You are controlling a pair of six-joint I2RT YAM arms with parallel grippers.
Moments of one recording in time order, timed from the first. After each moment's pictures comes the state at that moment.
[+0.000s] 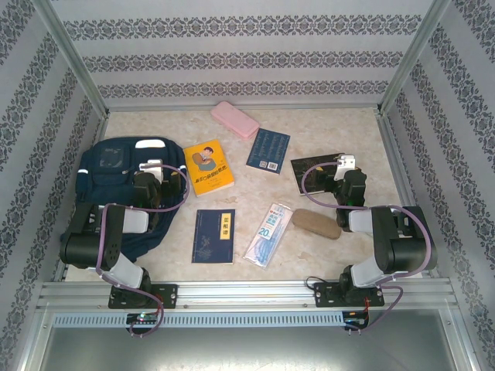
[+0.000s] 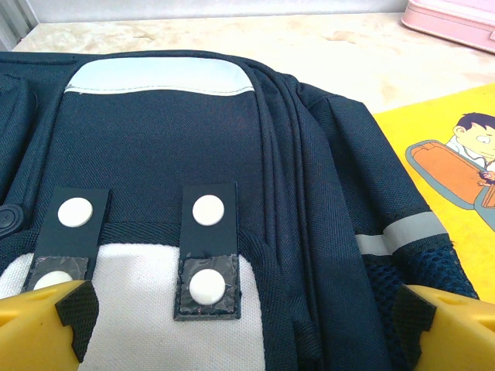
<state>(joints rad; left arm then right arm) -0.02 1.56 0.40 0.74 -0.12 -0.02 -0.01 1.51 0.38 0.79 -0.04 0.03</state>
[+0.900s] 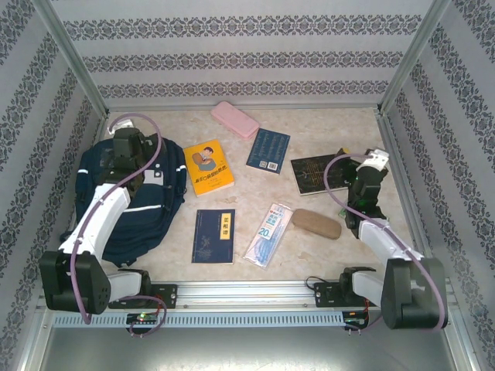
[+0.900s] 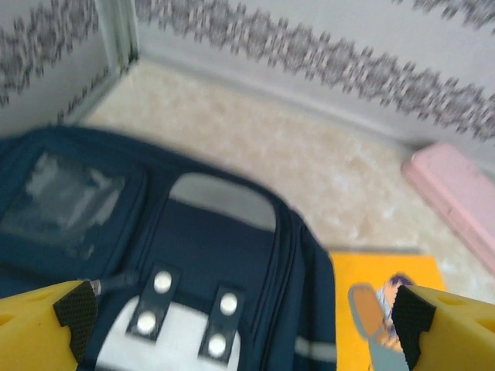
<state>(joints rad) -0.02 1.26 0.98 -0.31 -0.24 -0.38 -0.03 1.11 0.43 0.51 0.25 0.35</state>
